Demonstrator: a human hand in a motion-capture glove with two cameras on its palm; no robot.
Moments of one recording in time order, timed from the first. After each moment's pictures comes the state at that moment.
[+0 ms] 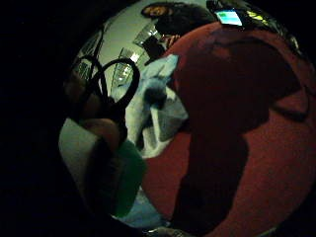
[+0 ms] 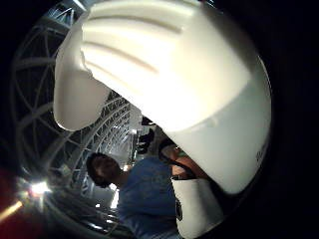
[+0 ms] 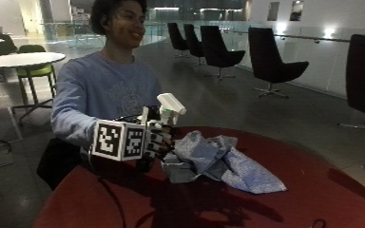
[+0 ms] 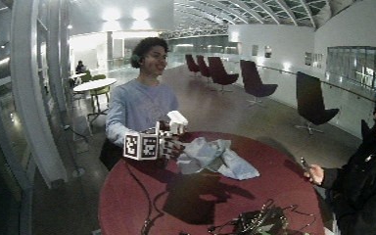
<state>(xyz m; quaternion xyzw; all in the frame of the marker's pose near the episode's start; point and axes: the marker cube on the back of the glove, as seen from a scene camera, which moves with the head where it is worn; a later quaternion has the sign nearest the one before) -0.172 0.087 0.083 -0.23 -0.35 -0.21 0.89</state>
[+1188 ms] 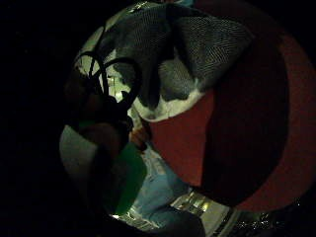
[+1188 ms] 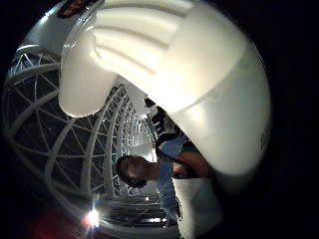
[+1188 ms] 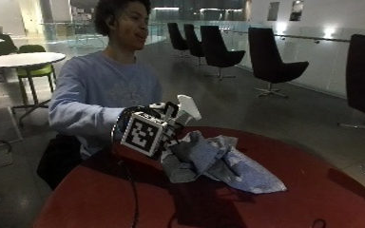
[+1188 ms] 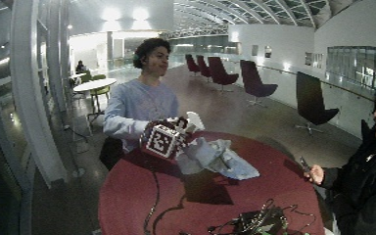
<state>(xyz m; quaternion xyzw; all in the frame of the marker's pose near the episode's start) -0.218 0.137 0.101 -0.43 -0.29 -0.13 0.85</state>
